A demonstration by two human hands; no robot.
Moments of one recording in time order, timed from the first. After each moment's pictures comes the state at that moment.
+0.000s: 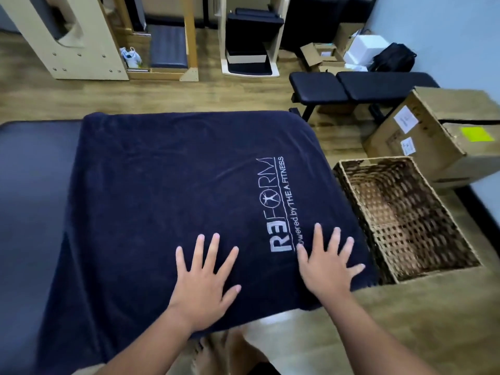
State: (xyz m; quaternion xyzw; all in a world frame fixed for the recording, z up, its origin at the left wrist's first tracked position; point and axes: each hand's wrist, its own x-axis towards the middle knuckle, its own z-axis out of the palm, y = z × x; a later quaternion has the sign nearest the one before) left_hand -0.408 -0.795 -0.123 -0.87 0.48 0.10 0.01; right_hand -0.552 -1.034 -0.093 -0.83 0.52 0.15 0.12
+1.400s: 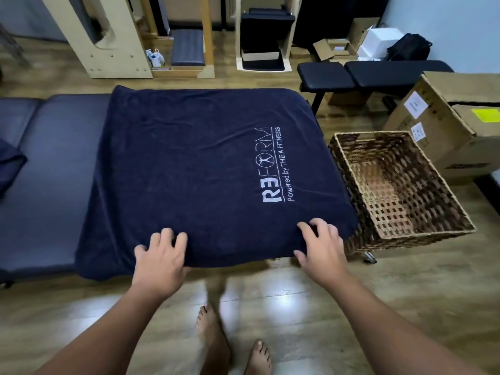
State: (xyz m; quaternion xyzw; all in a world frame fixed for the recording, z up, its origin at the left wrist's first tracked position) left_hand -0.484 -0.703 -0.098 -0.94 0.34 0.06 0.07; right_hand -0.677 -1.009 -0.098 -0.95 0.30 0.03 0.08
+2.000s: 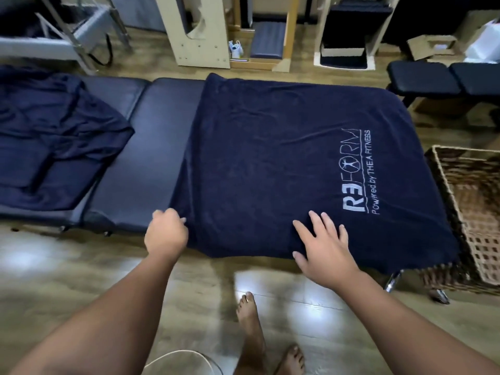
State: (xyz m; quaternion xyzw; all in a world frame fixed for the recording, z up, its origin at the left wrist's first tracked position) left_hand -0.410 -0.608 -0.085 -0.99 -0.07 0.12 -0.09; right_hand -0.577 -0.902 -0.092 -0.98 0.10 0.12 0.07
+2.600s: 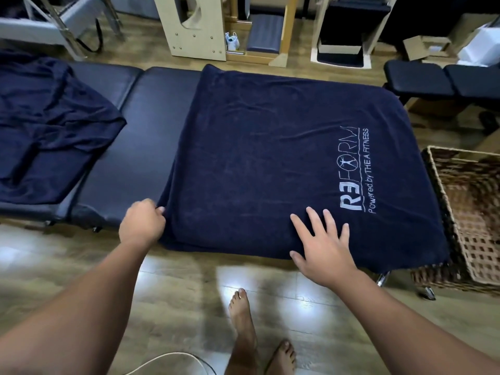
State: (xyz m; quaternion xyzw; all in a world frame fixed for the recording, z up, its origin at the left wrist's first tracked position) left_hand -0.376 -0.568 -0.094 -0.98 -0.09 0.11 -0.17; right_hand -0.576 -0.906 -0.099 -0.98 0.12 0.14 0.04
